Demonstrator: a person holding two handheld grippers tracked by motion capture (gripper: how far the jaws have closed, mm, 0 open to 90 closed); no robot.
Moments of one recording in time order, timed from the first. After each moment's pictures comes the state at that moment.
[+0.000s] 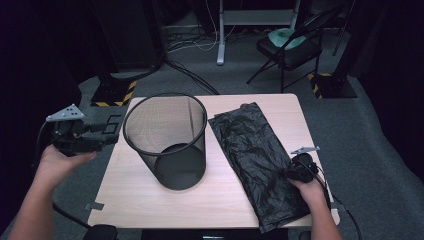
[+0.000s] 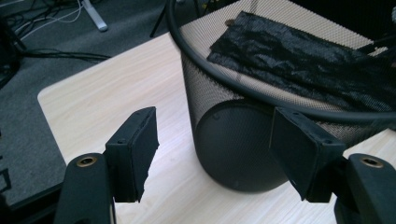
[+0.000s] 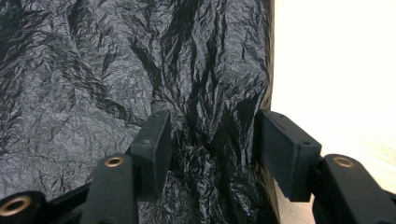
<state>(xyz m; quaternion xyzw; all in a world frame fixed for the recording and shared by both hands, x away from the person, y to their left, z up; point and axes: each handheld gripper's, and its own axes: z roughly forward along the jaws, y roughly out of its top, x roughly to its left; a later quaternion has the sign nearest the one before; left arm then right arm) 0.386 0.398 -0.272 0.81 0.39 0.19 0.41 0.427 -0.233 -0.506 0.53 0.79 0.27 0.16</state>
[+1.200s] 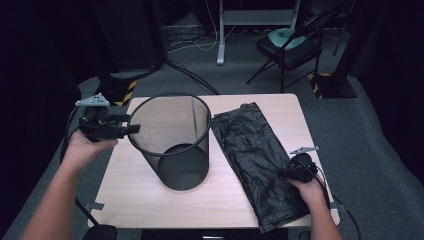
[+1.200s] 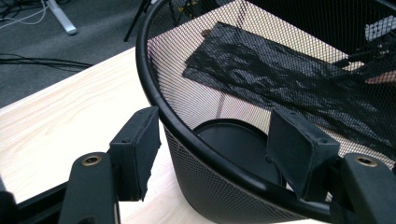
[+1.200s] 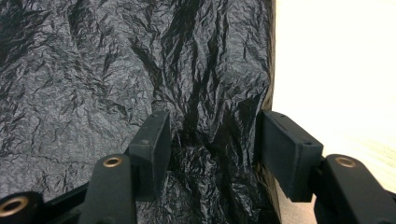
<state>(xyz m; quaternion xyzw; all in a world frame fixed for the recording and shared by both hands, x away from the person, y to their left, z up) 0.427 0.357 -0.282 0.81 0.36 0.15 0.43 0.428 -0.231 -0.506 0.53 0.79 0.27 0.17</state>
